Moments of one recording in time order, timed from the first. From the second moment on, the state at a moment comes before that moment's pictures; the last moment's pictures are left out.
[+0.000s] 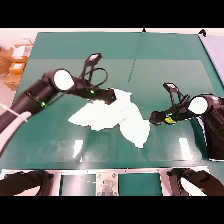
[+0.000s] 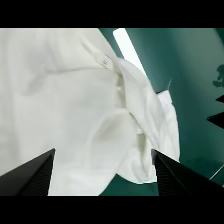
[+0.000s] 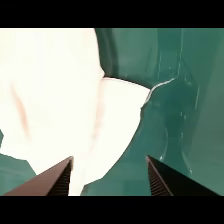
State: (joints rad) left arm -0.50 -1.30 1.23 1.05 -0.96 -1.52; right arm 0.19 -0.95 0.78 -1.38 1.18 1.69
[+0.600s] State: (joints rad) left arm -0.28 -1.42 1.03 0.86 -1.03 -1.23; right arm 0.40 -1.04 0.55 -1.12 0.95 1.64
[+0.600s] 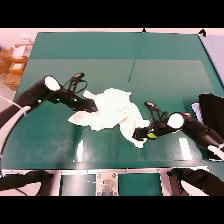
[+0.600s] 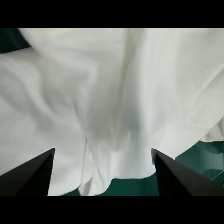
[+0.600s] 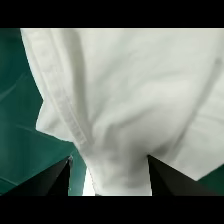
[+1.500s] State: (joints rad) left arm -0.31 -1.42 1.34 0.94 -1.08 -1.18; right arm 0.29 -1.11 0.71 -1.19 1.04 1.64
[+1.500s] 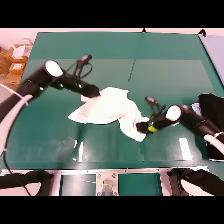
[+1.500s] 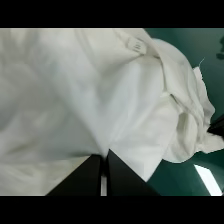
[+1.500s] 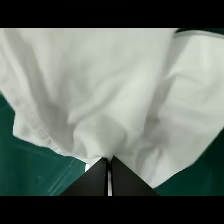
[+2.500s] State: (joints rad) left arm -0.31 -0.89 2.08 1.17 -1.05 -1.31; right arm -0.08 -0.84 2.04 -1.22 1.20 1.58
